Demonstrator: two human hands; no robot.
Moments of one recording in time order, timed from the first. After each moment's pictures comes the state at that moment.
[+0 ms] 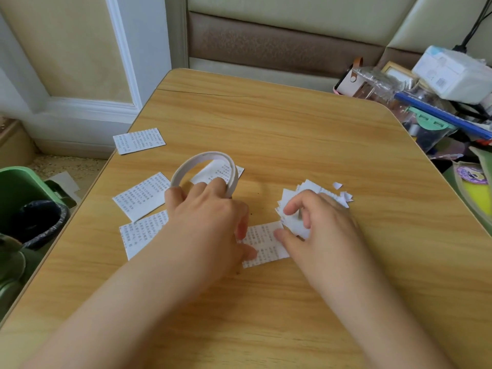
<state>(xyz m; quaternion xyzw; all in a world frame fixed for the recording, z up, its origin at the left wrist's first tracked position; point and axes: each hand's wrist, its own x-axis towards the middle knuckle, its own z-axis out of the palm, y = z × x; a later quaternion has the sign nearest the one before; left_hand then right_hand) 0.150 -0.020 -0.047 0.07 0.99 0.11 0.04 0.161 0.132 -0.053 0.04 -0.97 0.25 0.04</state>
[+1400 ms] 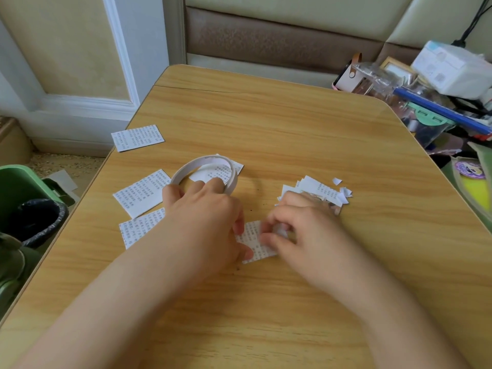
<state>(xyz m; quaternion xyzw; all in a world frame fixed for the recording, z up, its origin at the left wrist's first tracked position) 0.146 -0.023 -0.049 0.08 0.99 0.09 0.06 0.153 0.129 -0.052 0.18 -0.96 0.23 -0.04</state>
